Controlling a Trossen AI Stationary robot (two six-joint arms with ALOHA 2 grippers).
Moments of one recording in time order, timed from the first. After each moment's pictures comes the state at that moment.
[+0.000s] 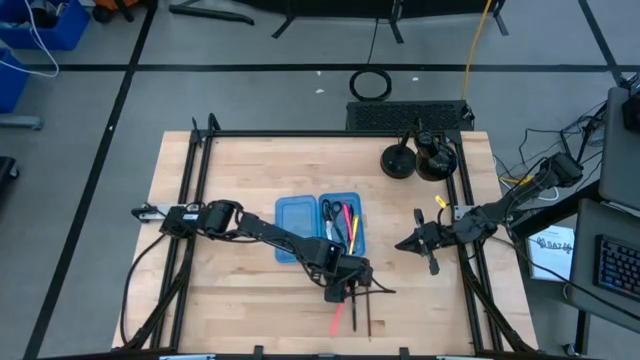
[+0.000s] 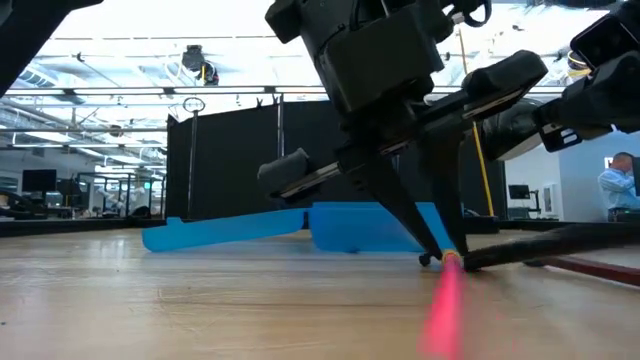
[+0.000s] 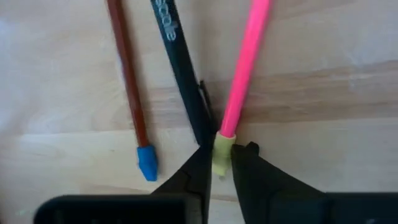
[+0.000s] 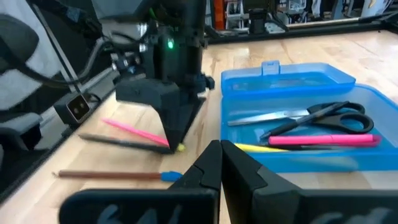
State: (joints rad) left arm -0.27 2.37 1.89 -0.68 0.07 1.47; right arm 0.53 0.55 0.02 0.31 0.34 0.23
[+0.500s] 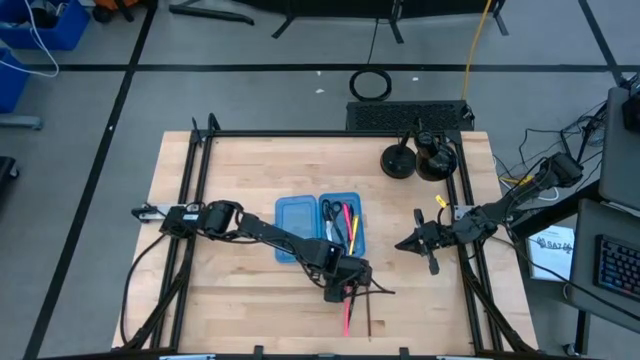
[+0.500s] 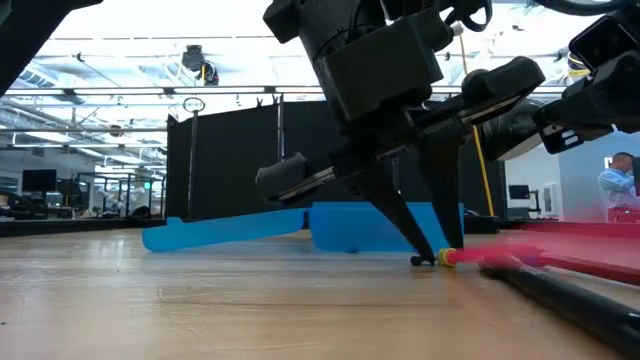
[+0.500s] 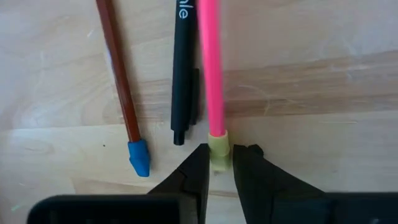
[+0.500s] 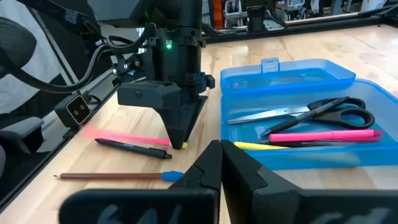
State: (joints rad) left arm -0.28 2.37 1.89 -0.70 0.05 1.46; right arm 0.53 0.55 0.02 0.30 0.34 0.26
